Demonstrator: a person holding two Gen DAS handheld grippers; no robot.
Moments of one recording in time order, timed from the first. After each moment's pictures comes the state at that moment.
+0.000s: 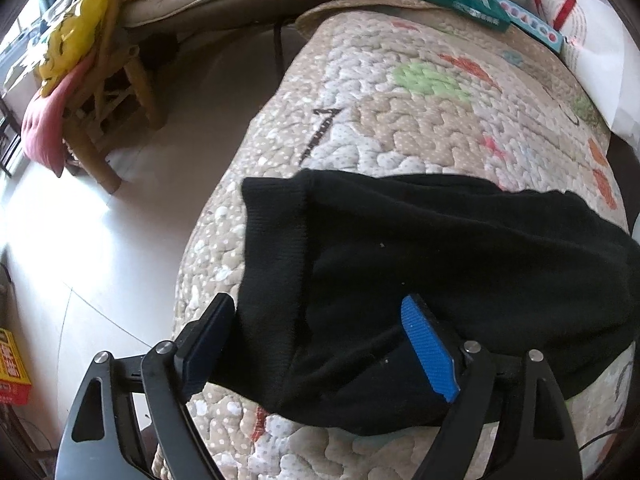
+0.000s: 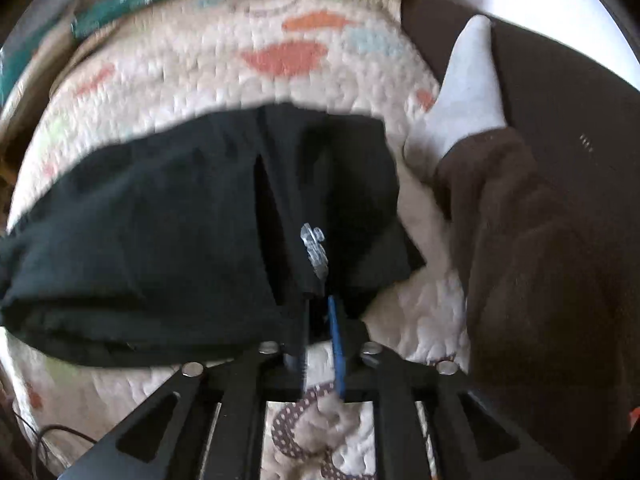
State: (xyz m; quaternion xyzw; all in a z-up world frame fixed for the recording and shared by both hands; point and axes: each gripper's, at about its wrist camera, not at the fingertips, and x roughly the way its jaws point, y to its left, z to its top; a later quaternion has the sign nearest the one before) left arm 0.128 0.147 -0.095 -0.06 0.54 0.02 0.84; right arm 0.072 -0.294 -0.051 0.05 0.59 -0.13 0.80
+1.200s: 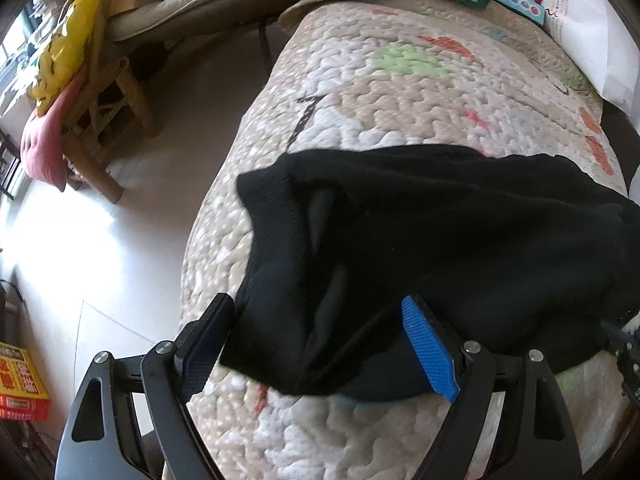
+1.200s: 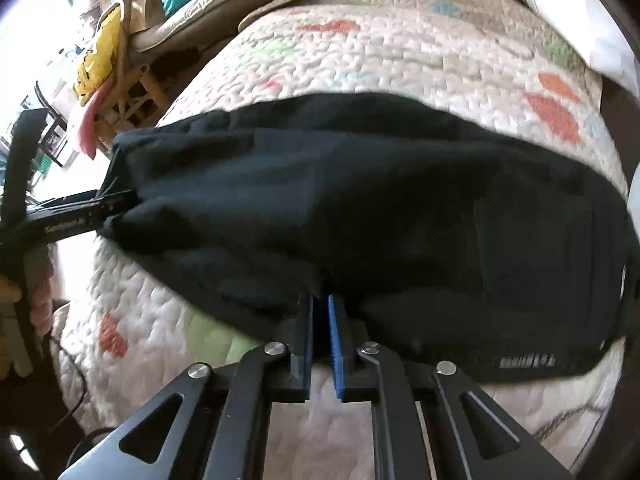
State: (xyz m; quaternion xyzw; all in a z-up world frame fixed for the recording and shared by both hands) left arm 0.114 0.138 -0.093 -0.02 0.56 0.00 0.83; right arm 0.072 -0.136 -0.064 0.01 0.56 0.15 0.81
